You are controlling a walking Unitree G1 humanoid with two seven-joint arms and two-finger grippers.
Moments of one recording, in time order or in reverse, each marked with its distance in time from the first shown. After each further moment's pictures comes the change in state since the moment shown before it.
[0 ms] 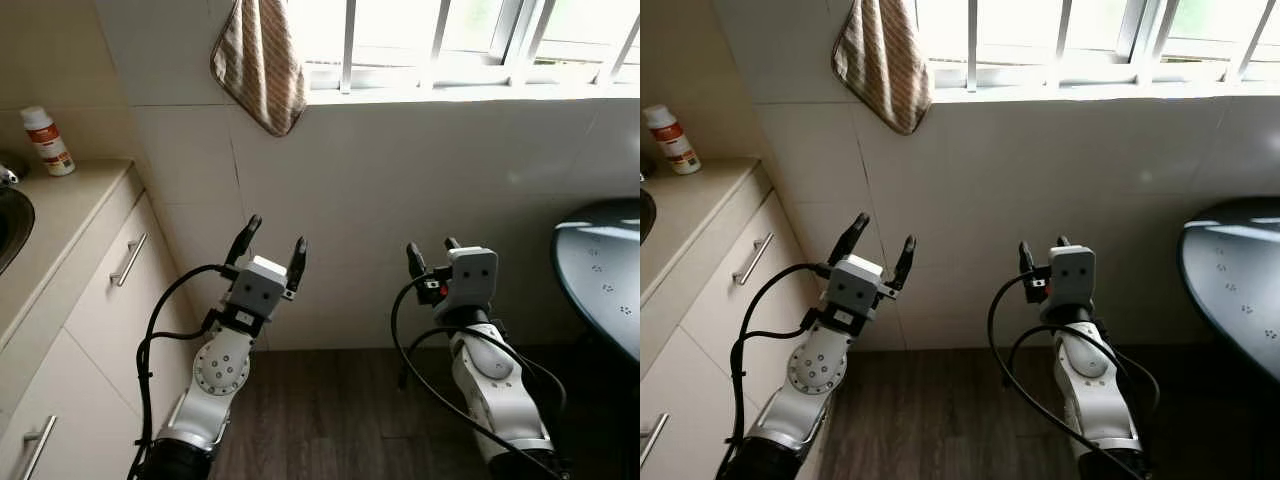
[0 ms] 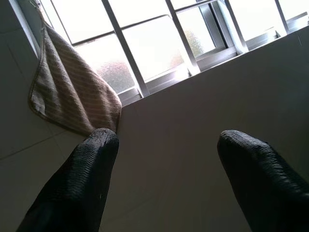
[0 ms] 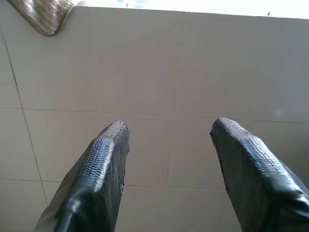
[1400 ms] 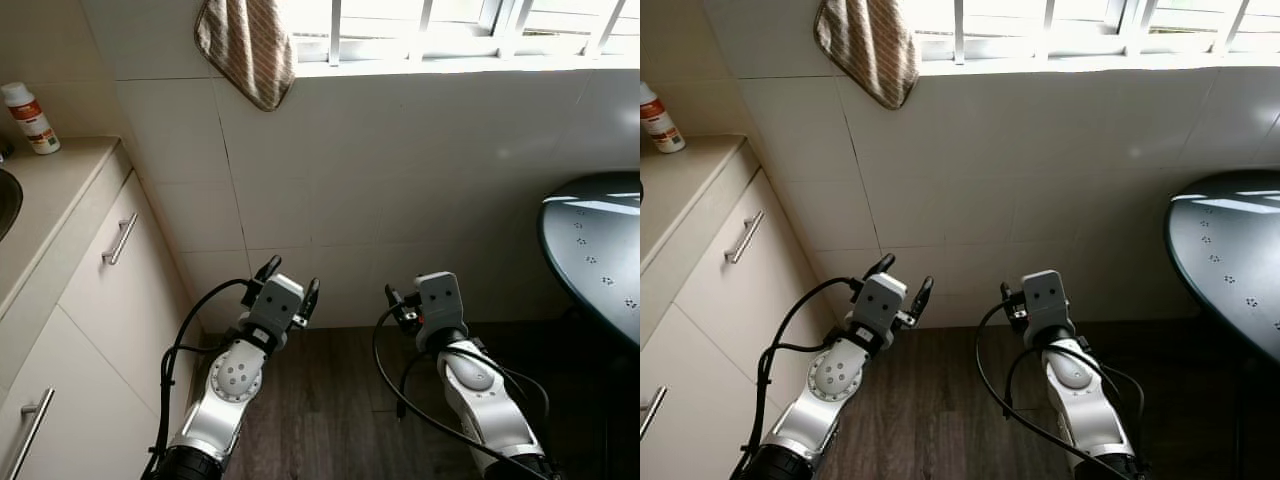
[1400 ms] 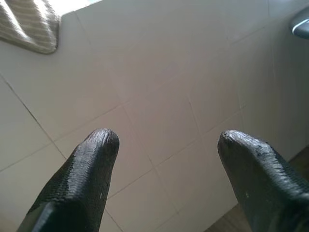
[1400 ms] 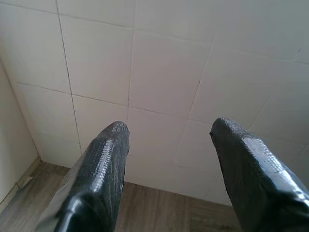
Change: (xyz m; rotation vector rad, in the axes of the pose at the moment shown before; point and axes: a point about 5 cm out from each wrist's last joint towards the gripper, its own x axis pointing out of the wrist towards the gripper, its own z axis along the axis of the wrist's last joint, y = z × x) left arm -0.014 -0.017 -0.040 -0.051 0.307 -0.149; right arm -0.008 0.022 -0.037 -0.088 0.237 0.158
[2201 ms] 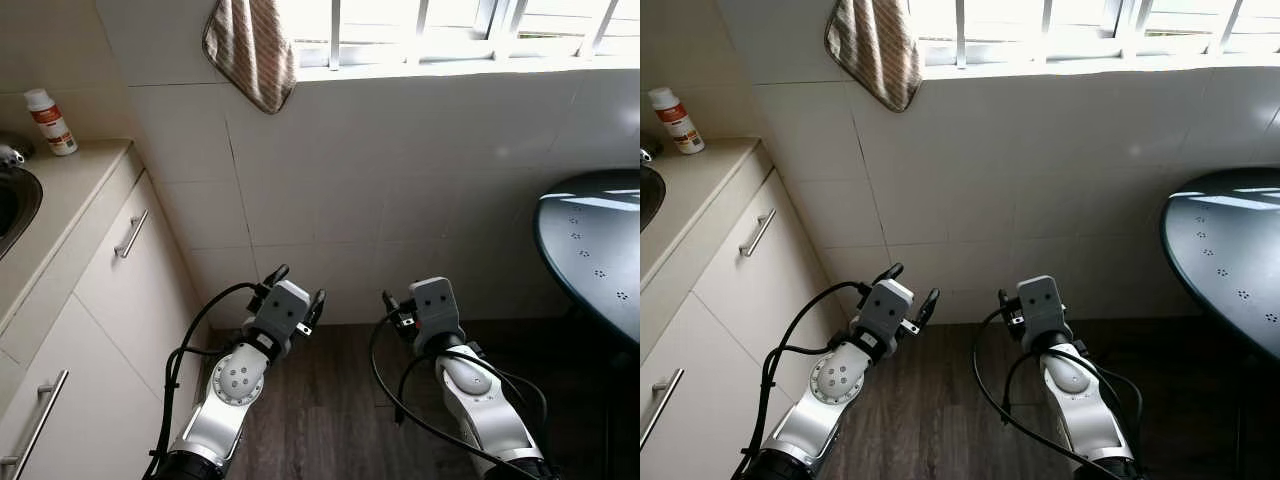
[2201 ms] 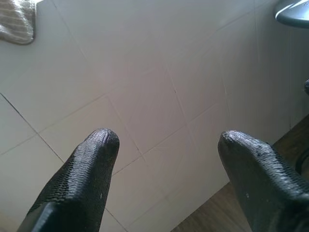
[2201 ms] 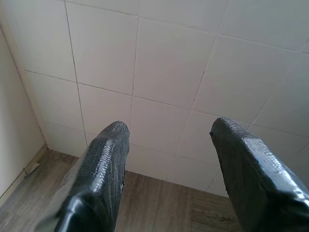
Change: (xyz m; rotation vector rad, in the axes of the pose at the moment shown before) left arm -0.002 -0.005 -0.002 -0.002 0.040 -0.048; right arm 0.000 0.002 -0.003 -0.034 0.017 0.013
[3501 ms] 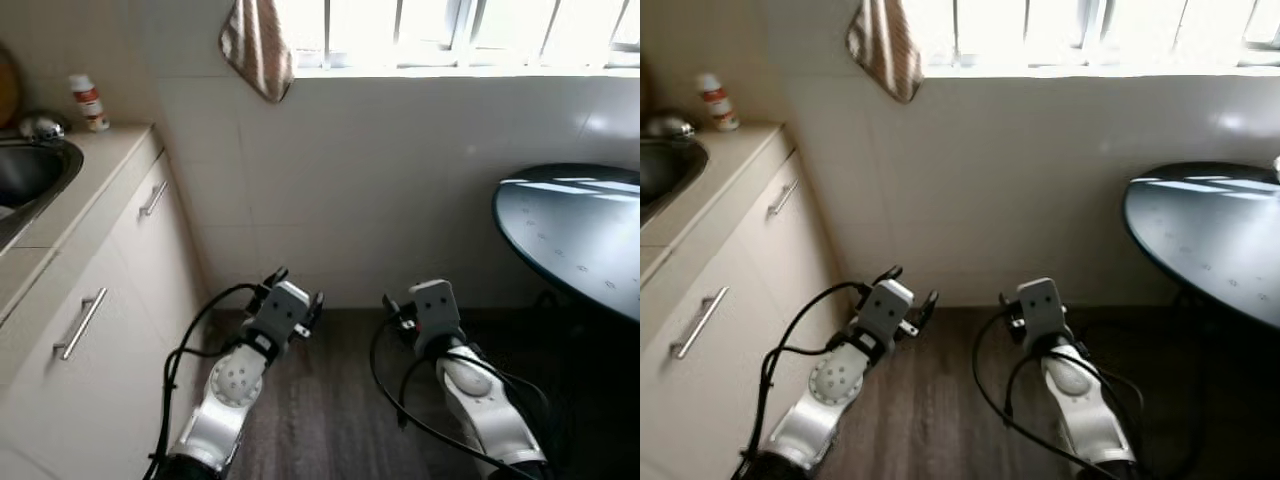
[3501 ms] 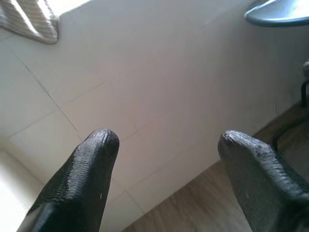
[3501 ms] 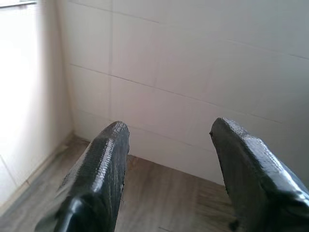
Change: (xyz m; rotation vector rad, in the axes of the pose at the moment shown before) left arm -0.004 -0.003 -0.007 -0.009 0.042 -0.003; right arm 0.000 0.001 -0.001 -0.013 0.005 0.020
